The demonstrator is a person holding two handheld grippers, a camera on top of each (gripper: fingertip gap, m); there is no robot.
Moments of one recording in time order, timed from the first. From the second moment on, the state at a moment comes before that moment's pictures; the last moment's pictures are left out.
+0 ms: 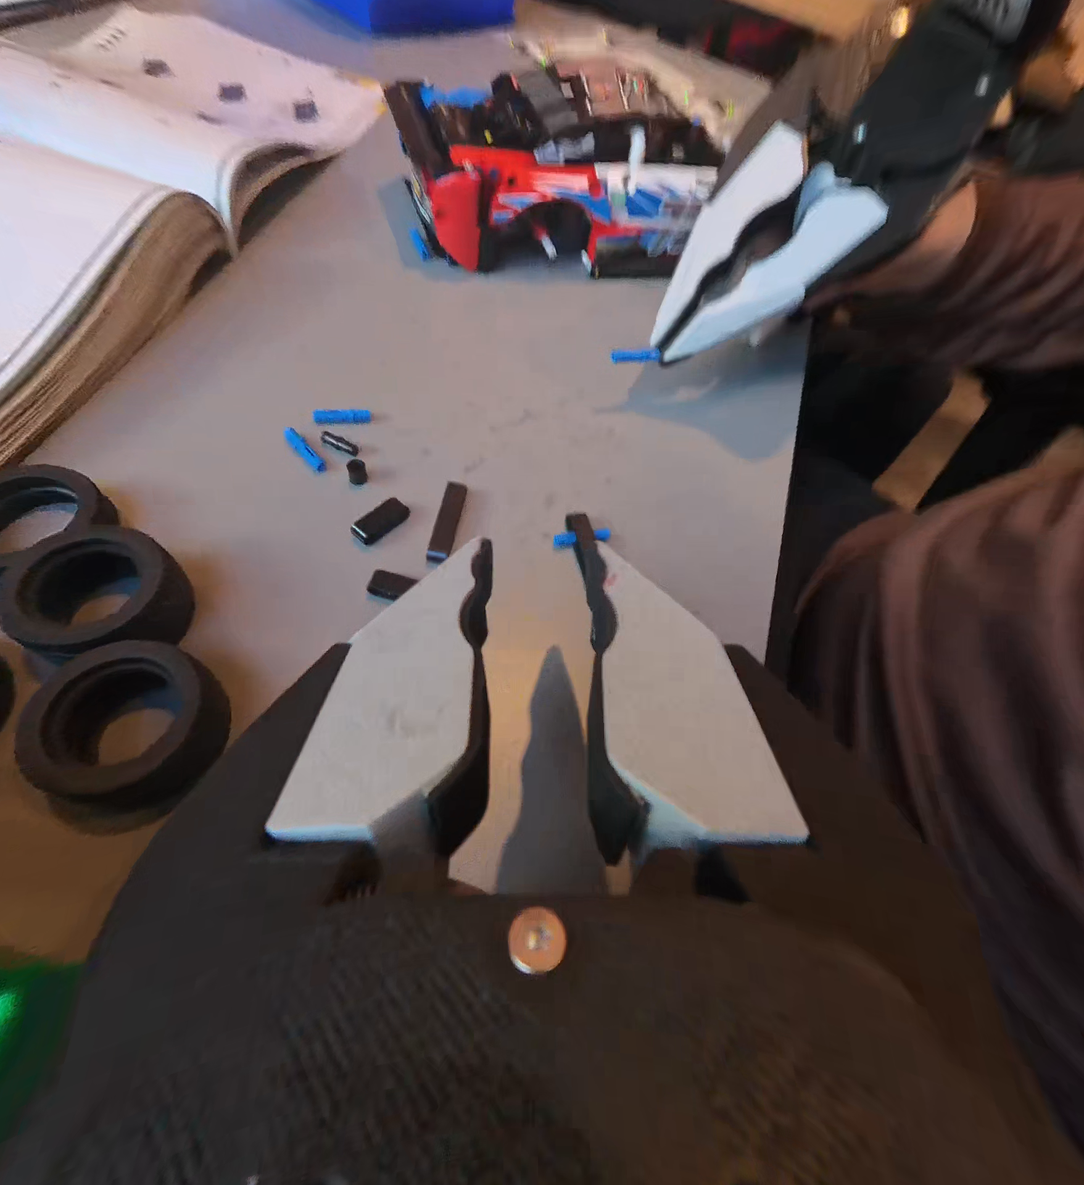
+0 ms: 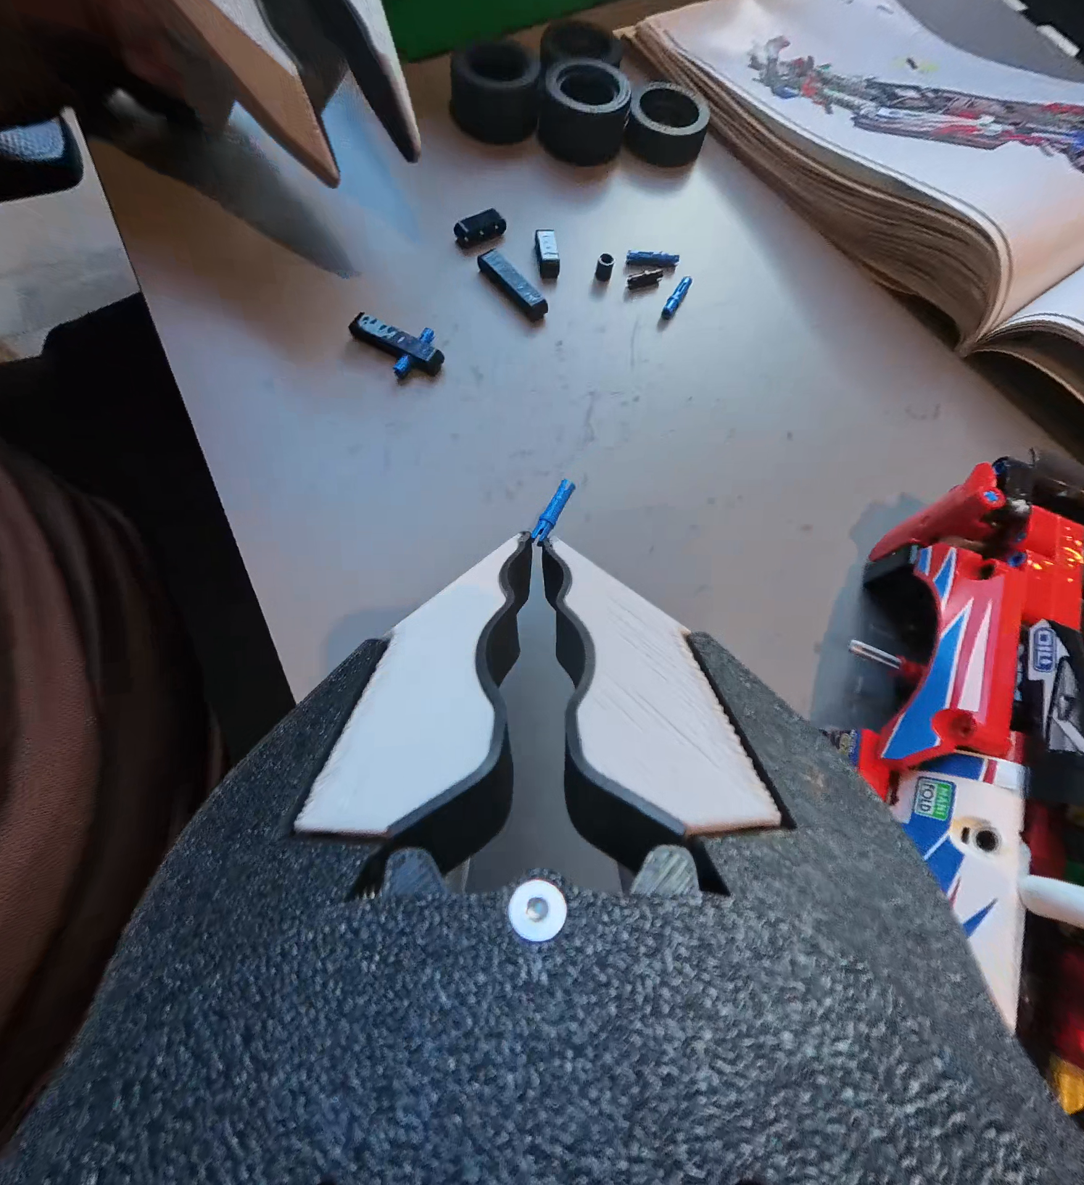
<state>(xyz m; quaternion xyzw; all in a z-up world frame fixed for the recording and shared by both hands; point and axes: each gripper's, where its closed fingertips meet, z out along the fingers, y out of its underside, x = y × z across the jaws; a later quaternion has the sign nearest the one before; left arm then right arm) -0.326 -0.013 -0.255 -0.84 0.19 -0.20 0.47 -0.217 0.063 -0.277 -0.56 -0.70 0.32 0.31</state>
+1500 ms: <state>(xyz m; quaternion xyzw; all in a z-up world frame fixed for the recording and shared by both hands) -0.277 0.001 -0.300 -0.89 0.31 -0.12 0.31 -0.220 0.020 -0.299 -0.39 -0.83 0.30 0.27</state>
